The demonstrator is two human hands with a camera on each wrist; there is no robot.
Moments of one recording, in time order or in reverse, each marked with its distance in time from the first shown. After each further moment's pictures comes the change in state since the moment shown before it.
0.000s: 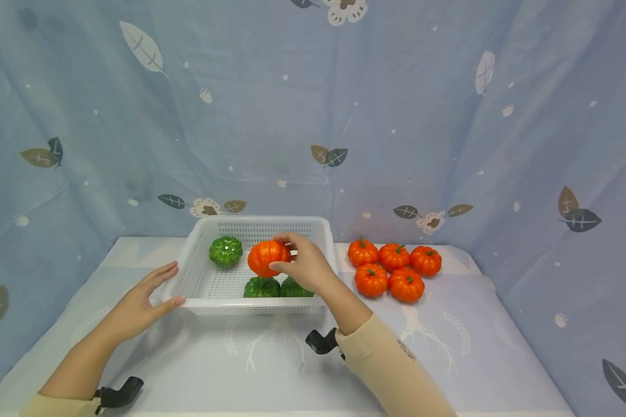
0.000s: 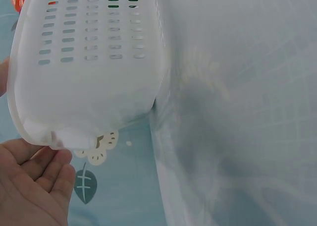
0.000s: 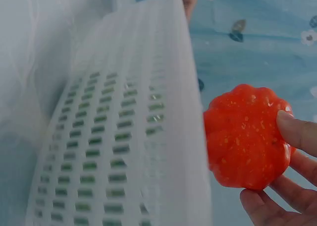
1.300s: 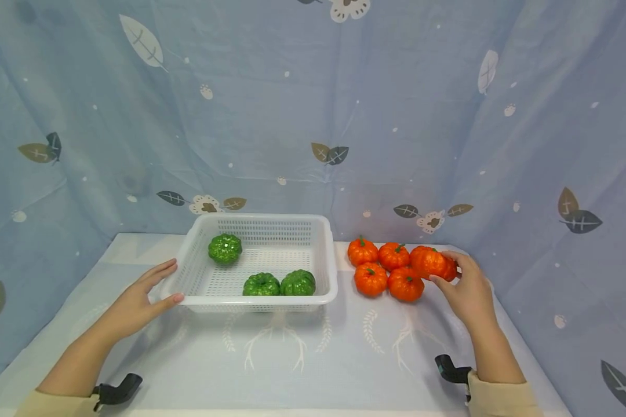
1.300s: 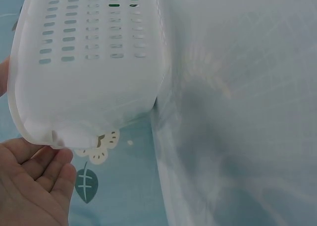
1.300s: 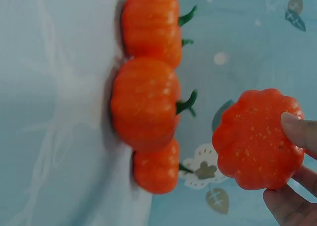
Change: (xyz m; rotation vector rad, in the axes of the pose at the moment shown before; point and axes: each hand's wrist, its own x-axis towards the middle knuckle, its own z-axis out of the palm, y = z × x) left_hand 0.001 0.003 -0.001 -0.021 -0.006 -0.015; right_hand -0.142 0.125 -0.188 -0.492 0.509 0.118
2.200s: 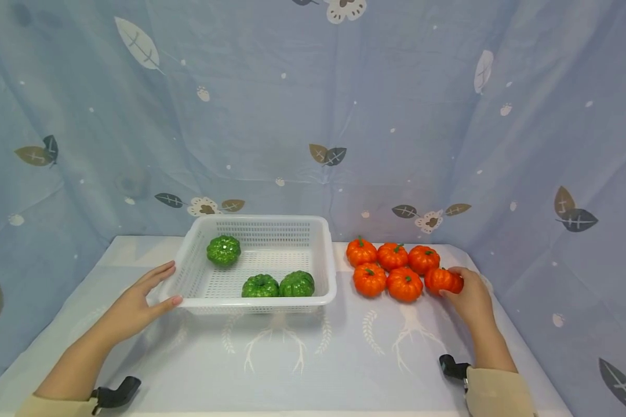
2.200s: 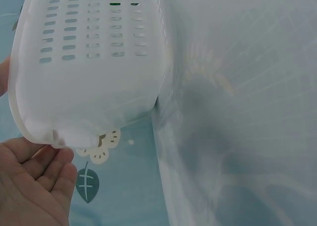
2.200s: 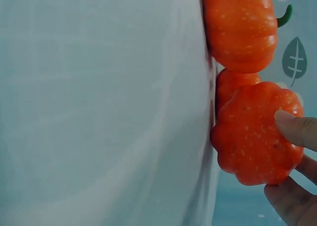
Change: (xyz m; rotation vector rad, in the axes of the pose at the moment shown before) left_hand 0.001 0.000 0.000 0.017 -0.008 -0.002; right_hand 0.005 0.073 0.023 -0.080 -0.126 0.175
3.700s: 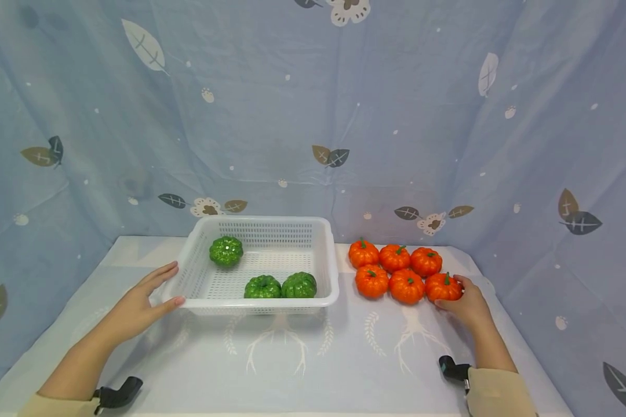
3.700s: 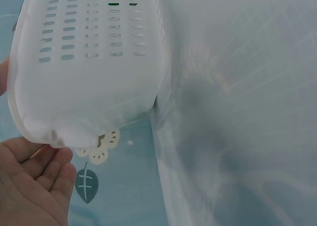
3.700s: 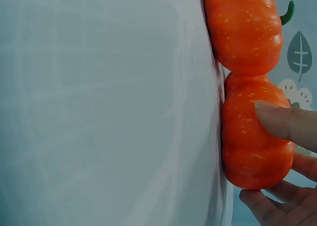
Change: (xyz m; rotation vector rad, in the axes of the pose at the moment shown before) left_hand -0.002 -0.002 -0.001 -0.003 0.003 0.016; right_hand 0.007 0.009 0.004 0.124 -0.282 0.233
